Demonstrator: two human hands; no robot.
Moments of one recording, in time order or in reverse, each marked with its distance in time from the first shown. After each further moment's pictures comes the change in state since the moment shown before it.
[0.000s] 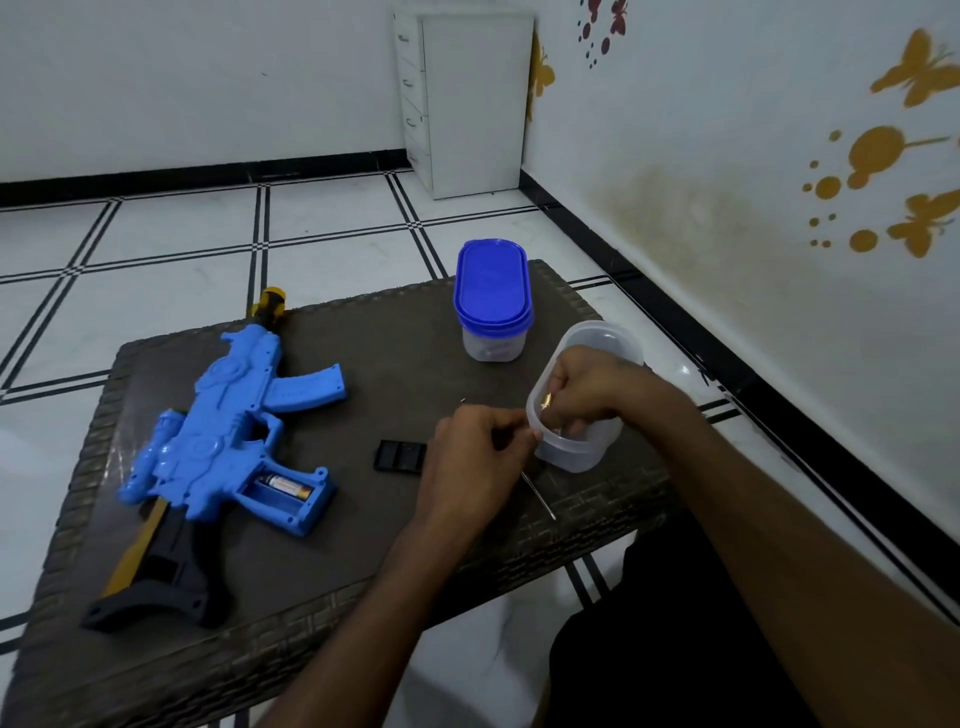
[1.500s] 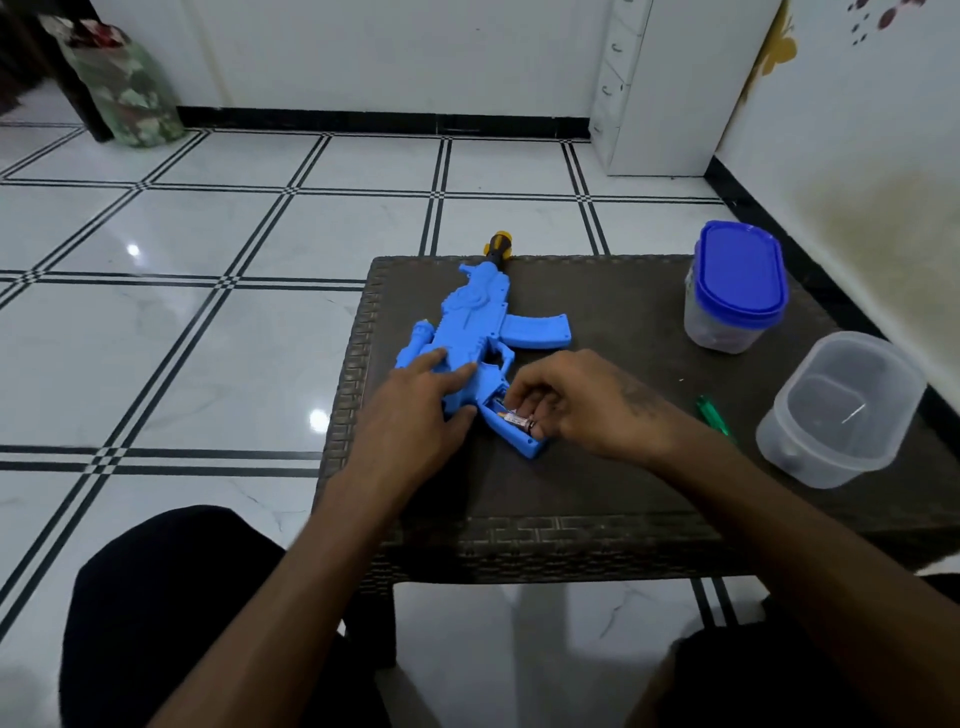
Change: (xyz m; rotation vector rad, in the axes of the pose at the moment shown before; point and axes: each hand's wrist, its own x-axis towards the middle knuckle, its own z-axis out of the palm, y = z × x) left_hand -0.079 -0.126 -0.184 0.603 0.157 -0.251; right_hand -0.049 -0.168 0.112 -0.070 -0.120 -0.727
